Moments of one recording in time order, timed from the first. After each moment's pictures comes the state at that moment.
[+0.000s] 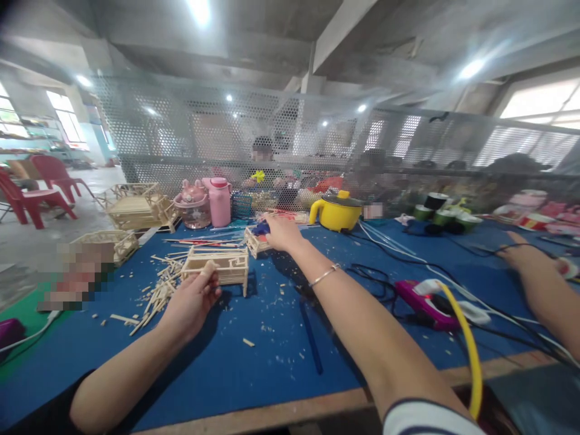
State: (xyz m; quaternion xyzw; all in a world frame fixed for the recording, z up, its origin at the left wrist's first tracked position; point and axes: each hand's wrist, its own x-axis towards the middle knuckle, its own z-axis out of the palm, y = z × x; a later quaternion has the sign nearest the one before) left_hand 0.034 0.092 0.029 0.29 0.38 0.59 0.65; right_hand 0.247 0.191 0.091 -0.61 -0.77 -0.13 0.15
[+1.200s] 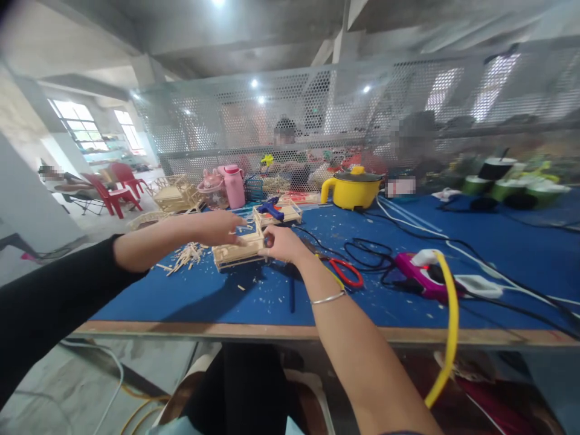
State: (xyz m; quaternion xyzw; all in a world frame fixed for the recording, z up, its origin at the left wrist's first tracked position) left_hand 0.058 0.088 0.140 0.89 0.45 -0.01 -0.01; right_hand 0.258 0.102 0.040 -0.47 -0.80 0.14 0.33
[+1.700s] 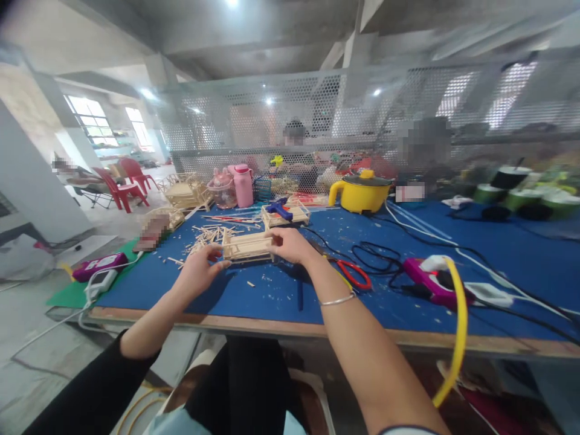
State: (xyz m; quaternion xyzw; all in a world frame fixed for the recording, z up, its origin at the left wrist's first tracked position) left_hand 0.001 0.040 0.018 0.71 0.59 0.37 0.12; right_hand 0.255 0.099 0.040 -0.43 -0.81 0.21 0.34
